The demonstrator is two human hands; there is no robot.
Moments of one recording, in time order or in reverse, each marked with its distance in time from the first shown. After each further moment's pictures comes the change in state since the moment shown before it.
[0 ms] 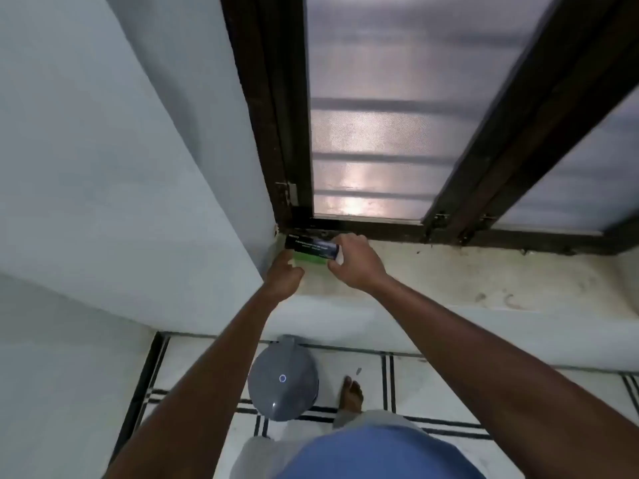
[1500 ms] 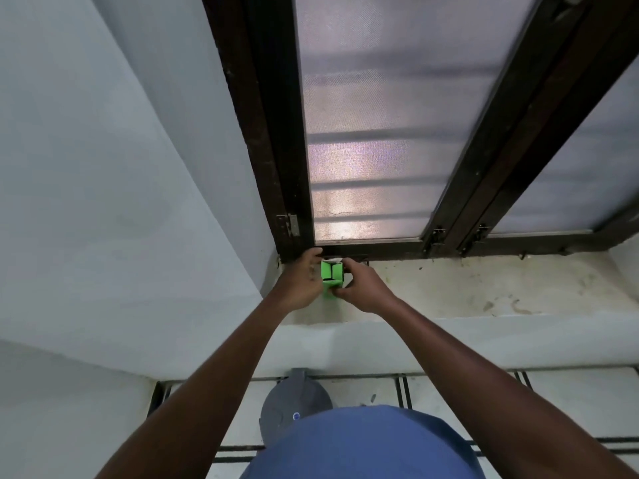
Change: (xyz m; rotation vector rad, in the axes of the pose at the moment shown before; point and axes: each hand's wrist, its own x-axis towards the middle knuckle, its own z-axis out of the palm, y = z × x) left_hand 0.014 0.044 -0.017 0.209 -0.146 0.420; right_hand -0.018 -0.009 -0.006 0.376 -0.036 0.107
